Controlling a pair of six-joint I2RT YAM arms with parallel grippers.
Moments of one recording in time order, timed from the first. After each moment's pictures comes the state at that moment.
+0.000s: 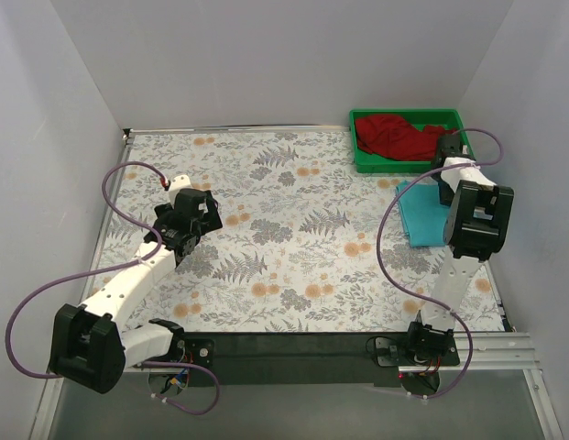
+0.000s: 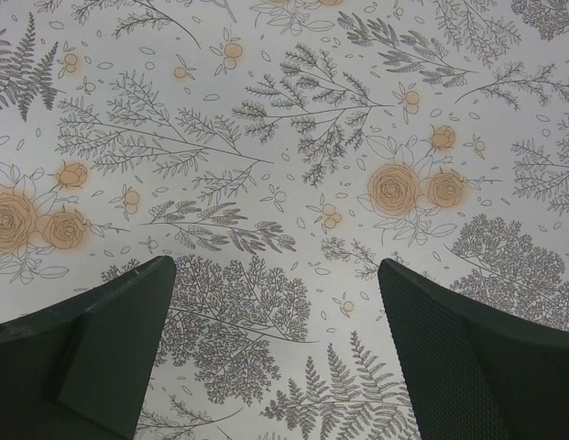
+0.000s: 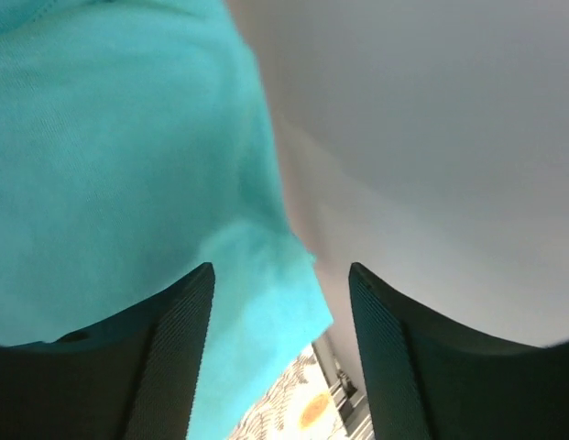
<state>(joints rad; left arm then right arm) -0.35 1.15 0.76 -0.34 -0.48 -0.48 -0.18 2.11 1.56 -0.58 0.70 -0.20</state>
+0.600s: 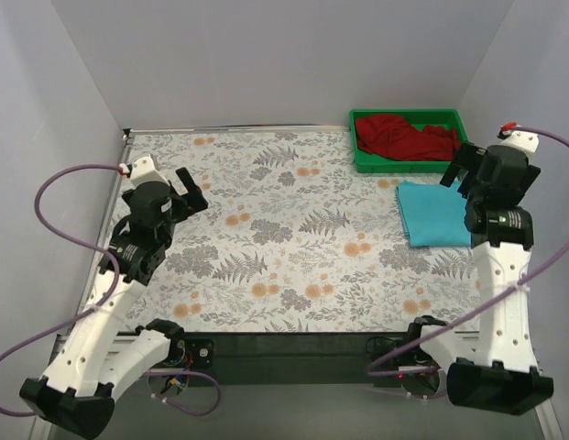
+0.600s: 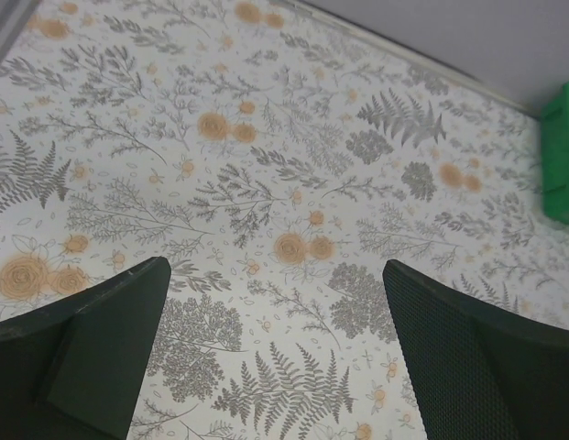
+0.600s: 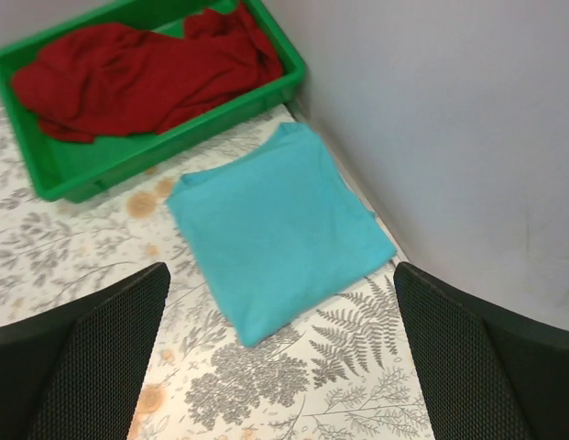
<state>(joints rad) -0.35 0.90 0.98 -0.51 -0.42 -0.49 -0.14 1.05 1.26 -0.66 0.33 0.17</state>
